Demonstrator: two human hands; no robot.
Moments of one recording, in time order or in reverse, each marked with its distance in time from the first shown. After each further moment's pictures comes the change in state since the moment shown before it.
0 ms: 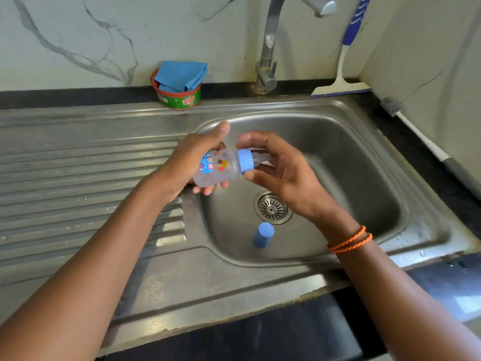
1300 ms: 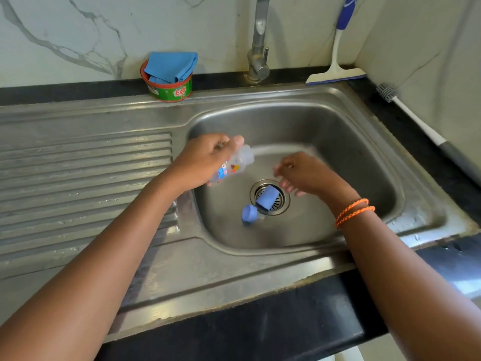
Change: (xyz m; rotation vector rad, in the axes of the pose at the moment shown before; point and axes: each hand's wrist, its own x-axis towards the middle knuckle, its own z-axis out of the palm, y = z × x) left_hand 0.017 -0.023 0.027 0.368 0.115 0.058; right_hand 0.000 0.043 -0.049 -0.538 0.013 0.792
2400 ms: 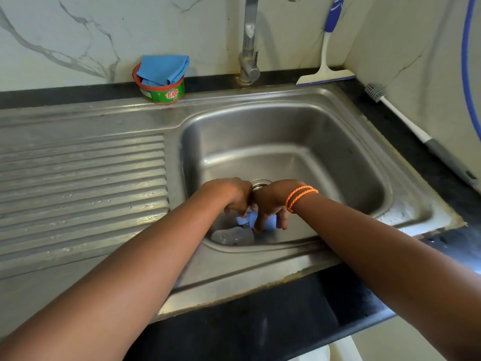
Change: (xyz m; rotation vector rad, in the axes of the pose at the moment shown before) left_hand 0.027 0.003 0.086 0.808 -0.692 -0.203; right_hand 0.019 -0.003 0.055 -0.671 -0.604 0.082
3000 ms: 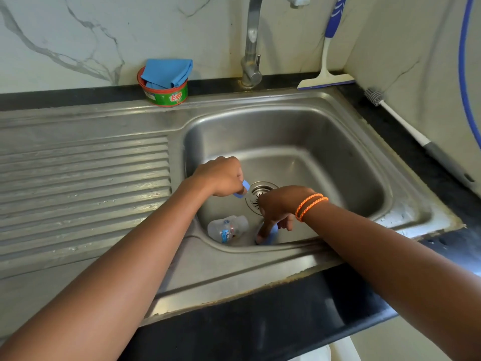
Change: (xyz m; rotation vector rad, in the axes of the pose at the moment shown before) left_hand -0.019 -0.036 -0.015 -0.241 0.389 -0.054; right_hand -0.015 0.001 0.005 -0.101 0.041 0.032
